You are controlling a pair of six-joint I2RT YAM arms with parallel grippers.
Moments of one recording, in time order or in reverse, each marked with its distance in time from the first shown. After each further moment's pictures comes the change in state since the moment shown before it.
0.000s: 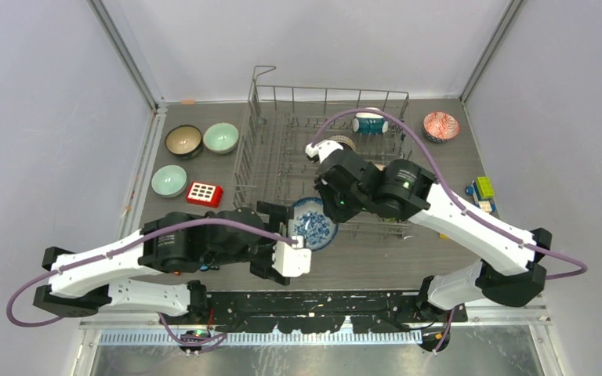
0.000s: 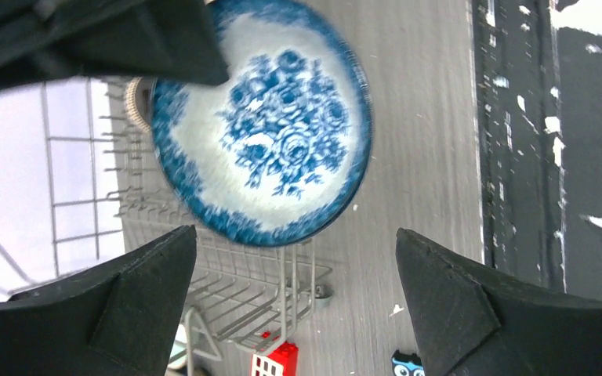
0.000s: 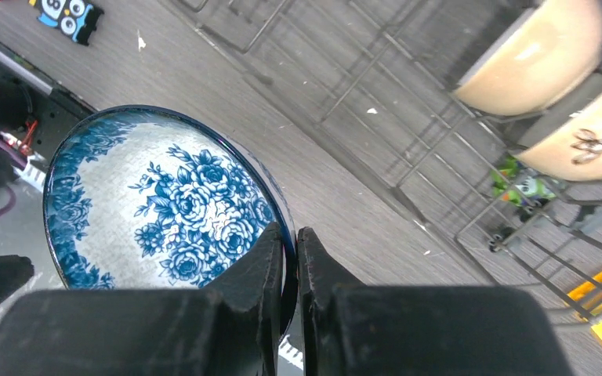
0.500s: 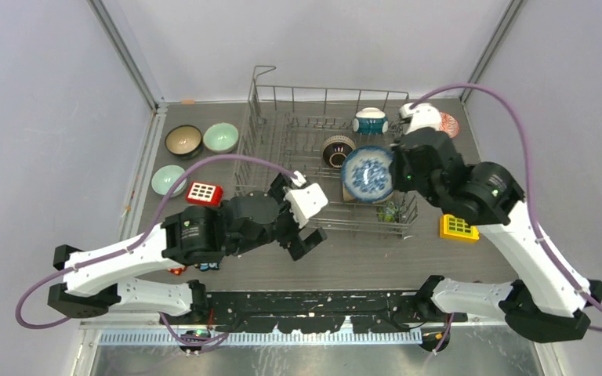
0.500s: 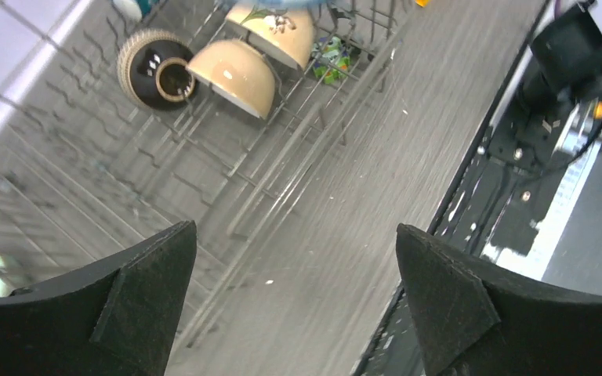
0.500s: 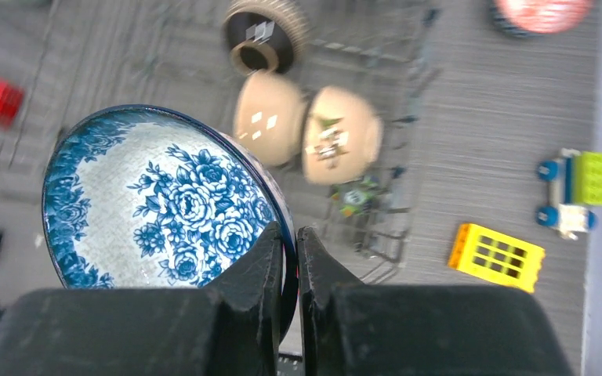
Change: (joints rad) left arm 0.055 0.093 0.060 0.243 -0.166 -0.528; right arm -0.250 -0.264 -0.018 -0.010 0.284 -0.002
